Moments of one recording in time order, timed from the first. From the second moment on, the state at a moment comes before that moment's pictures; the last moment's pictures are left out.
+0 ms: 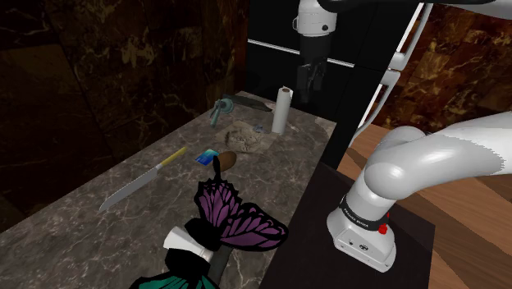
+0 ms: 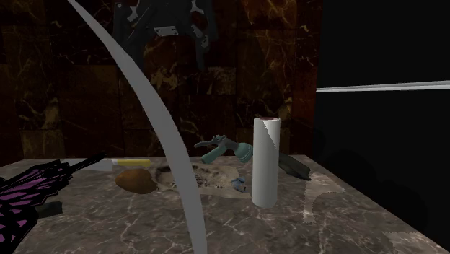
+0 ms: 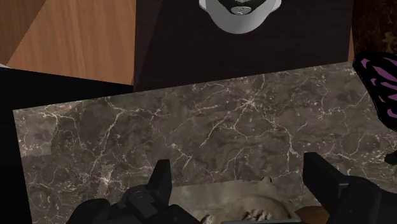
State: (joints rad) arm -0.02 -0.78 0.05 -2.41 -0.06 1.48 -0.09
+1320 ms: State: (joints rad) arm -0.13 -0.23 -0.20 -2.17 -0.02 1.89 -0.24
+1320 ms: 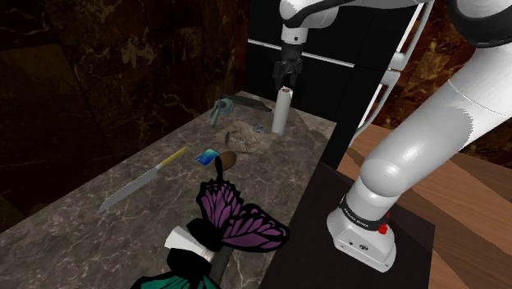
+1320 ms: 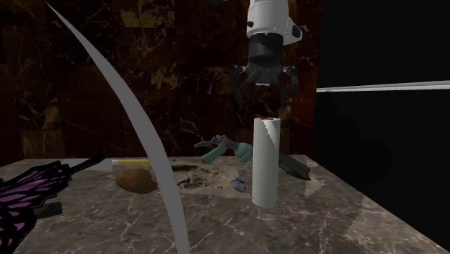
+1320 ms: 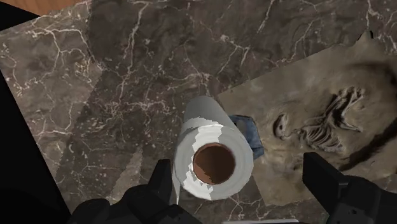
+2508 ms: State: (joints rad) arm -0.14 -0.13 -0.23 -2.19 0.01 2.02 -0.27
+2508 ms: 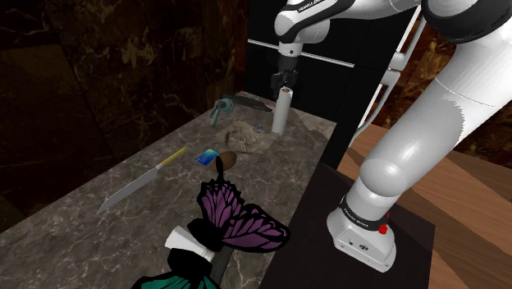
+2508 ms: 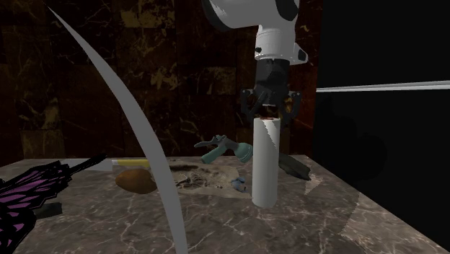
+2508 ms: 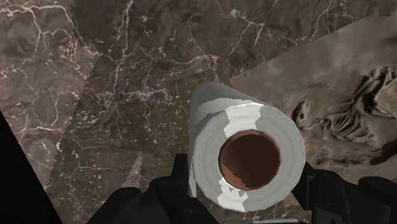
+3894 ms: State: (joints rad) arm -0.14 -0.16 -0.22 -2.08 0.01 1.87 -0.26
